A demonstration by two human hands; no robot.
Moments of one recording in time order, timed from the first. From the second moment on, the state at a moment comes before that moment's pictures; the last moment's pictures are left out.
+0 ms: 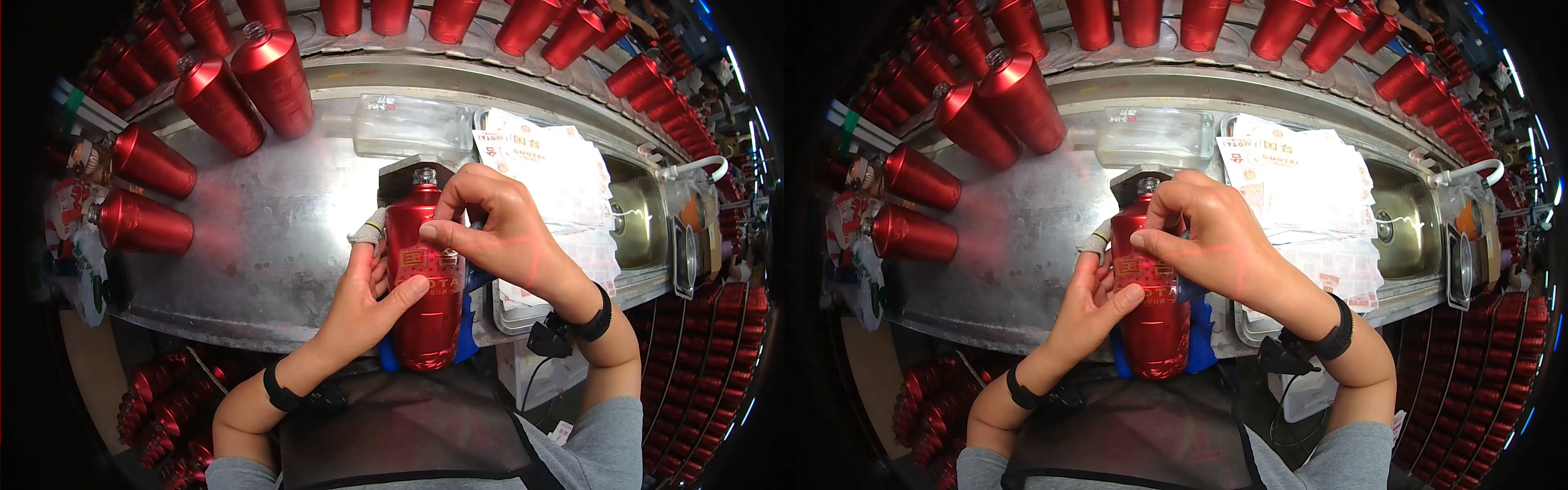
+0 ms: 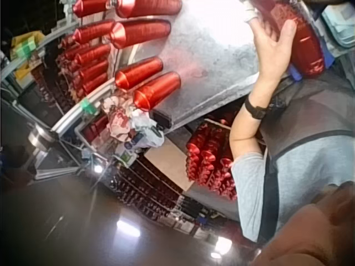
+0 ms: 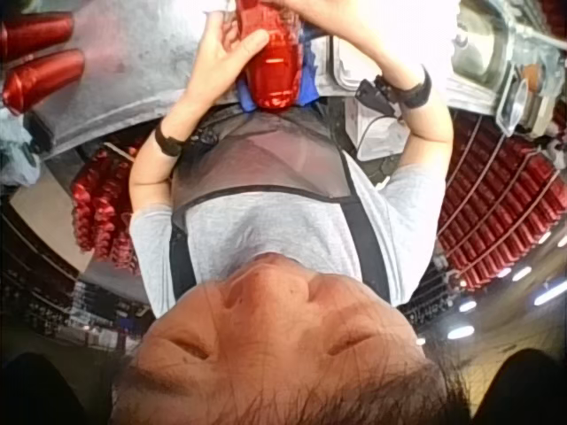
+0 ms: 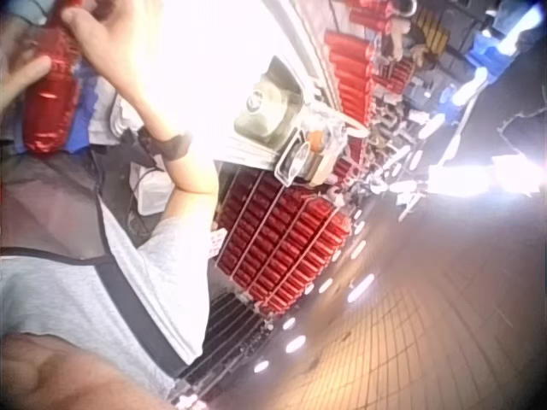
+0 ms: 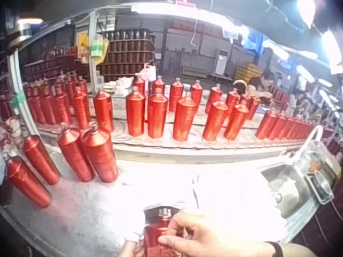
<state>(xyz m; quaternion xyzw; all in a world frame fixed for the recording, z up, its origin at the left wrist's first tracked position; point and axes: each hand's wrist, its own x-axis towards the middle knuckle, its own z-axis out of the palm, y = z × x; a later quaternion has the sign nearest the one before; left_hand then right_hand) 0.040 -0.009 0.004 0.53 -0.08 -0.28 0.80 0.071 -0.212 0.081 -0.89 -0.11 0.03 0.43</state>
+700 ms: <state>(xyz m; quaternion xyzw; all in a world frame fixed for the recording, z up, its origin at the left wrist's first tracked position) 0.044 -0.007 0.001 0.52 -0.08 -0.31 0.80 0.073 -0.212 0.077 -0.89 -0.11 0.01 0.44</state>
